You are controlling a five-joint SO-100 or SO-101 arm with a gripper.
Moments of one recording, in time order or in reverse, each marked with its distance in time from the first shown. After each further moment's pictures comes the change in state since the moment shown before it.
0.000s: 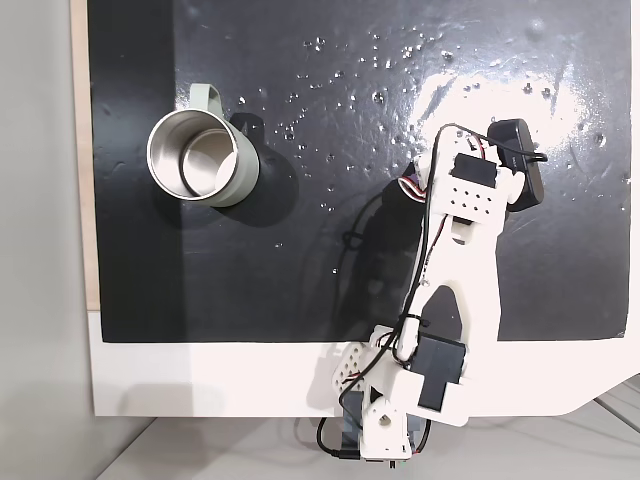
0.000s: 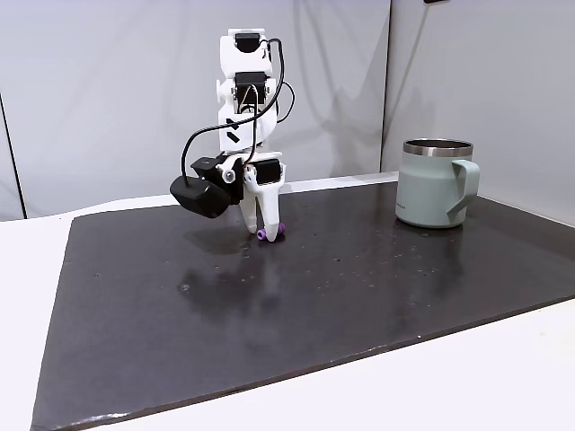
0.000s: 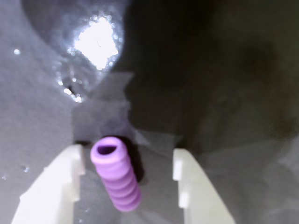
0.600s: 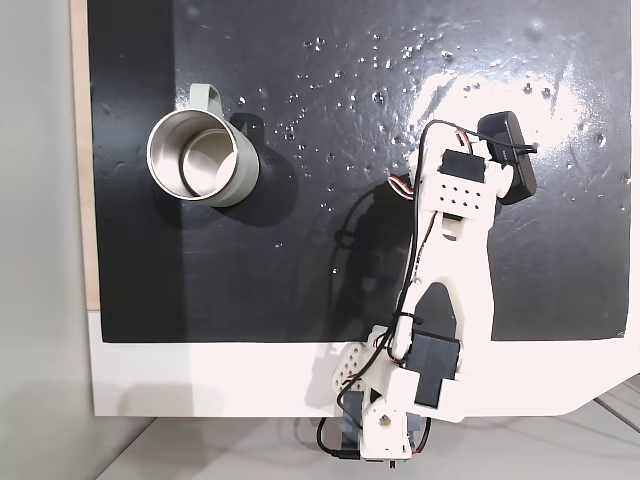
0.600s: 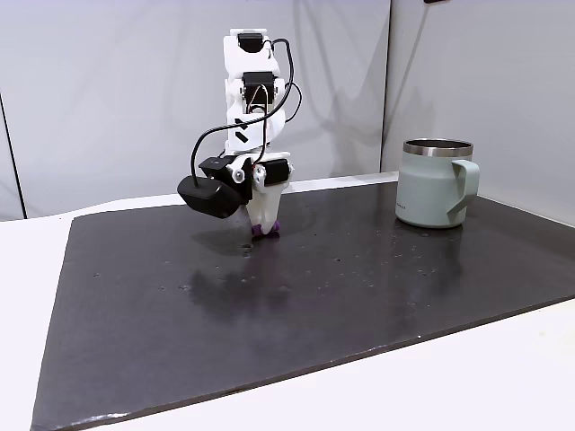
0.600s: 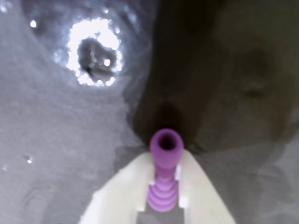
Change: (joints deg) arm -2.4 -0.5 -0.6 0.0 0.0
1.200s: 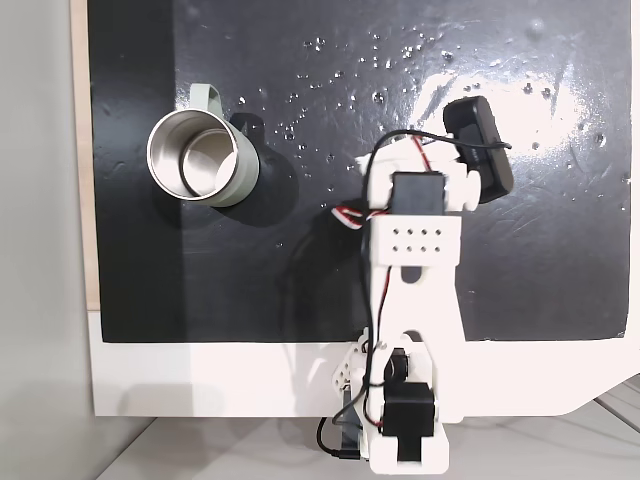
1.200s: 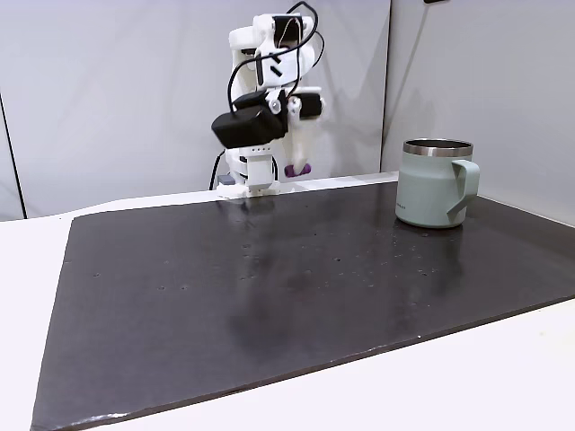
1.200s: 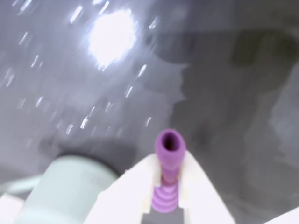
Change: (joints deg) arm -14.5 20.0 -10.3 22.1 9.8
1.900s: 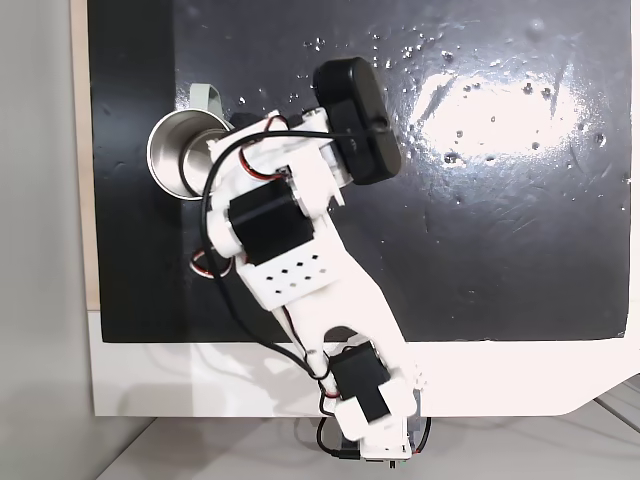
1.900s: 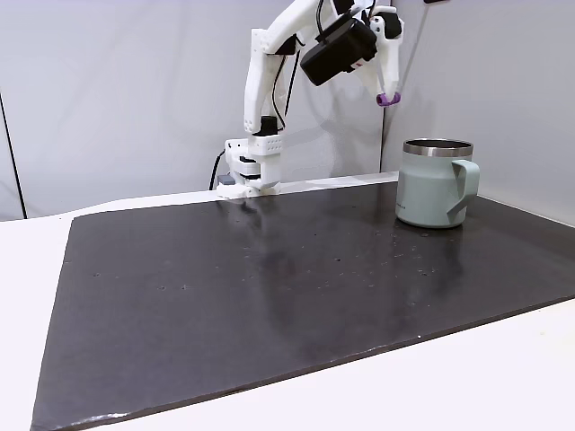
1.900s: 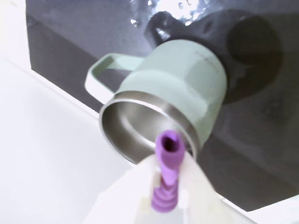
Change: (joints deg) arm -24.4 -17.6 -48.3 16.8 24.5
